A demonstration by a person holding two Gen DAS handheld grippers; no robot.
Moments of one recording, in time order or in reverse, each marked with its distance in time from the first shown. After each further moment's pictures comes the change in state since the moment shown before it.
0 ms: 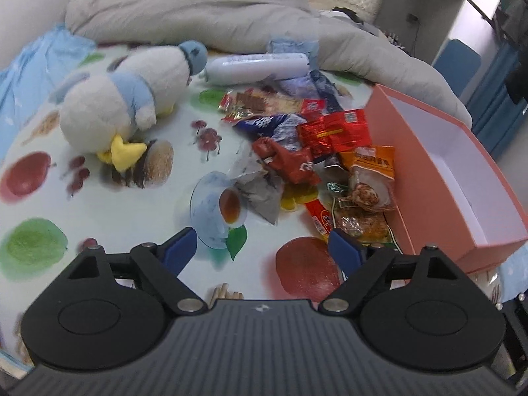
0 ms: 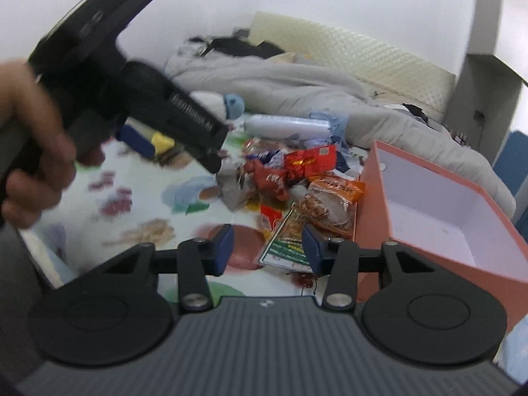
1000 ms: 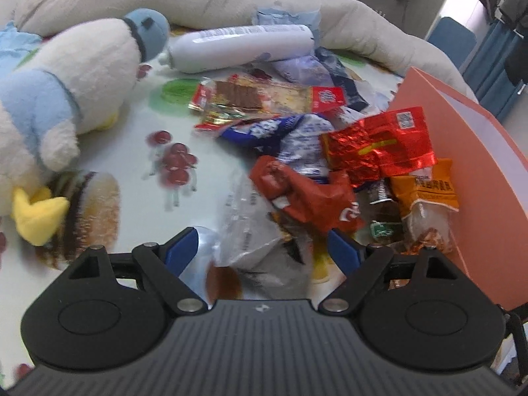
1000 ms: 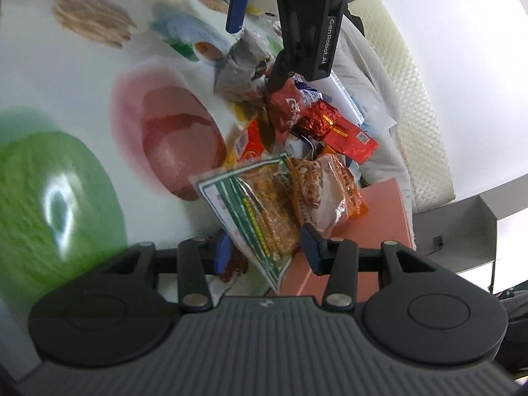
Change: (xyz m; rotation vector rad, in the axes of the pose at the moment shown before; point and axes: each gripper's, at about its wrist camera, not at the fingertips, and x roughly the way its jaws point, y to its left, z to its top) left arm 0.143 0.012 0.052 0.075 0.059 -0.079; right arm 0.119 0.018 -0.048 -0.787 0.194 -0.181
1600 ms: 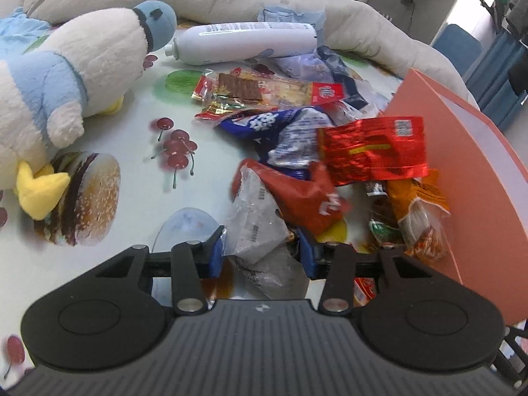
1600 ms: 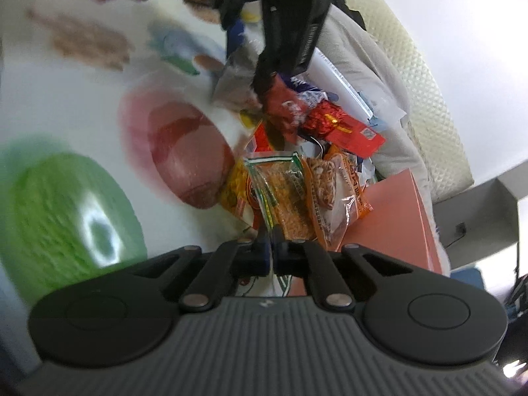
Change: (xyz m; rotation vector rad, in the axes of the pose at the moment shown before) left arm -0.012 -0.005 -0.011 -0.046 0.001 0.011; right arm -0.017 -0.009 0.006 0.136 -0.026 0.080
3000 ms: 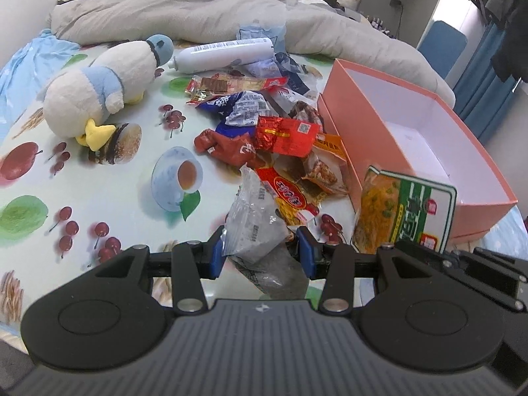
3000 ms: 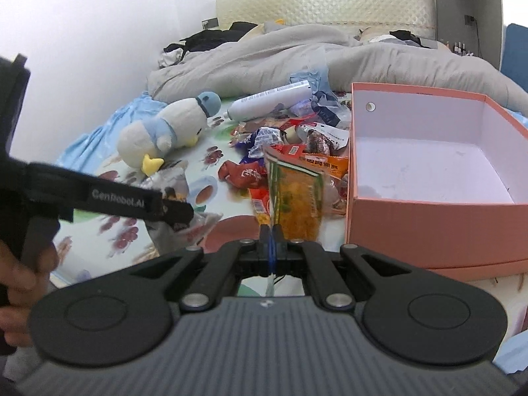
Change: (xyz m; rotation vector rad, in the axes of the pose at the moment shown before) left arm -0.148 -0.085 -0.089 0.034 -0.037 0.066; right arm -0.091 -0.103 -0.054 1.032 -0.124 0.331
